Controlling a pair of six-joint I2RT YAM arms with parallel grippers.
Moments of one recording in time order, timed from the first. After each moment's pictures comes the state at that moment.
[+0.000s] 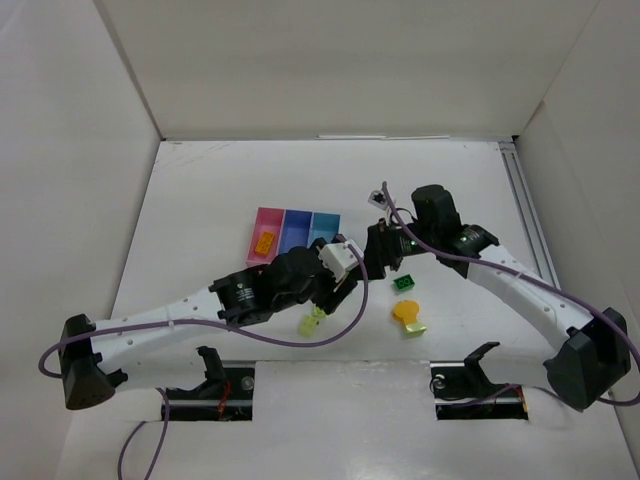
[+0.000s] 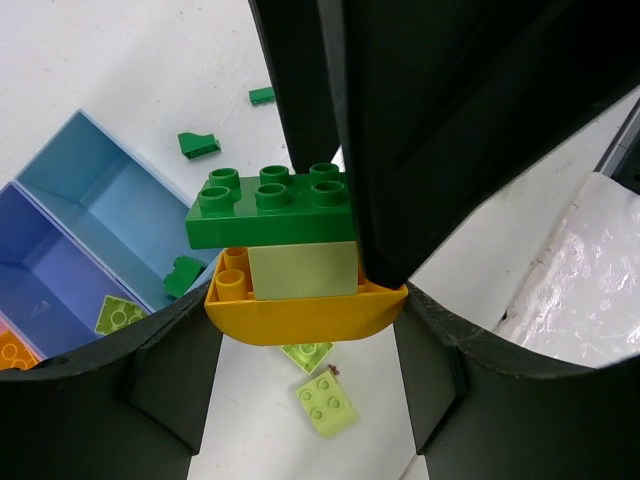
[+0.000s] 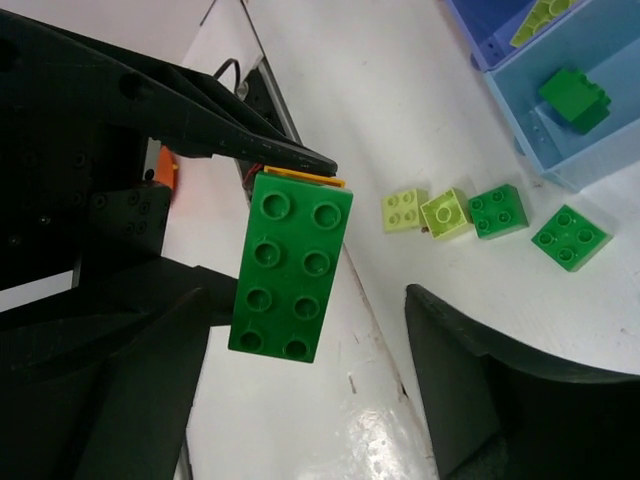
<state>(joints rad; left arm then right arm) -1.14 1.06 0.89 -0.35 -0.17 -0.02 0.55 1.23 0.98 -0.36 -0.86 0.35</state>
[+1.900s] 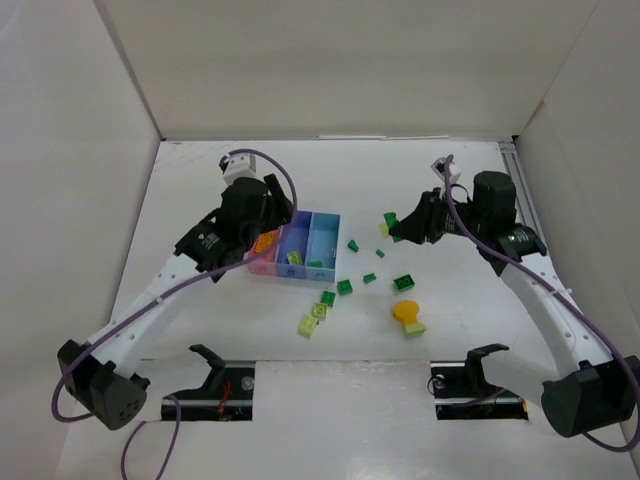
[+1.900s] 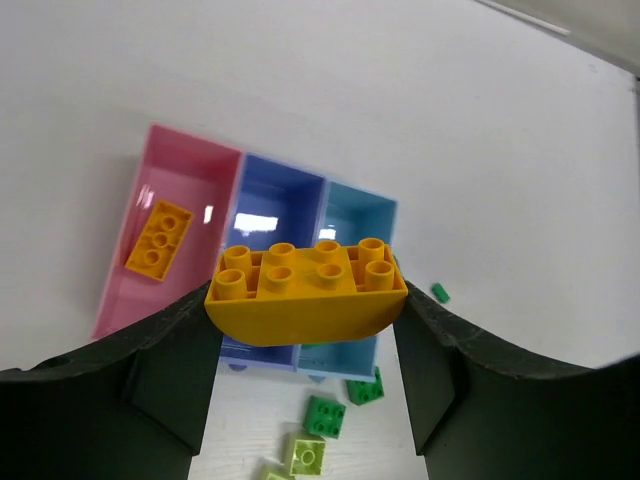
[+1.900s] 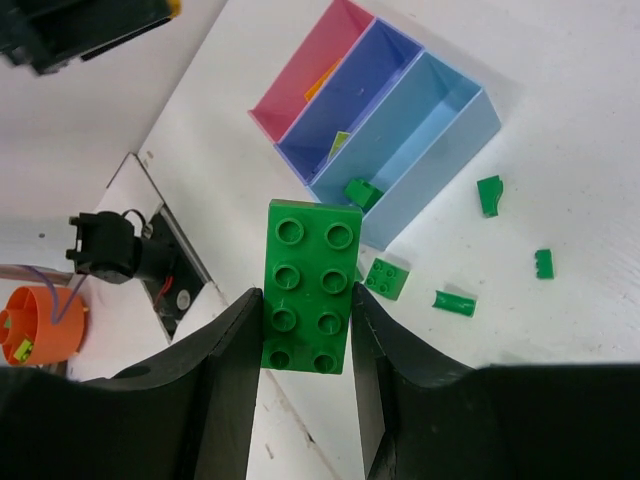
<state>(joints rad) -0.68 1.09 1.12 -0.51 -0.43 -0.66 0.23 1.08 1.00 -0.37 -0.77 0.30</state>
